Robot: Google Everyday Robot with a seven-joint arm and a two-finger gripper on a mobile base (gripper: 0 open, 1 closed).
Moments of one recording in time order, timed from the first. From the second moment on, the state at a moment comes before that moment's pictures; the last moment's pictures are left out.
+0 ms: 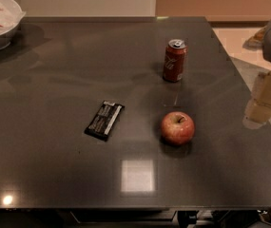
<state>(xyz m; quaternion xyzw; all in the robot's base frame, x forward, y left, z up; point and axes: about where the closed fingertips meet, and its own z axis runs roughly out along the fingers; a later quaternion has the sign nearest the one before) 0.438 -0.217 0.976 -0.60 0.78 -0.03 0.16</state>
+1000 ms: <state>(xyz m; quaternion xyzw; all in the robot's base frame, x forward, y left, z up) 0.445 -0.188 0.959 -0.64 0.75 -0.01 0.15</state>
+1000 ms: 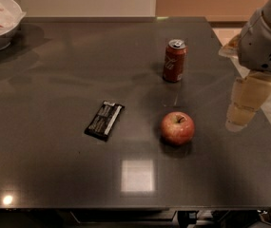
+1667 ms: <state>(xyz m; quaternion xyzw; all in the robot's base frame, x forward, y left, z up) 0.433 -0.147 0.905 -0.69 0.71 0.05 0.13</state>
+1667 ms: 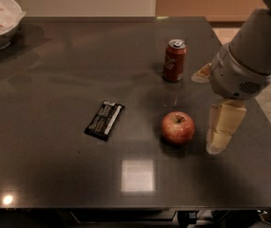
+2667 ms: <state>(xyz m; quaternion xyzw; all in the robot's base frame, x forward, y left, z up) 0.423 -0.119 0.846 -0.71 0.68 0.10 0.14</state>
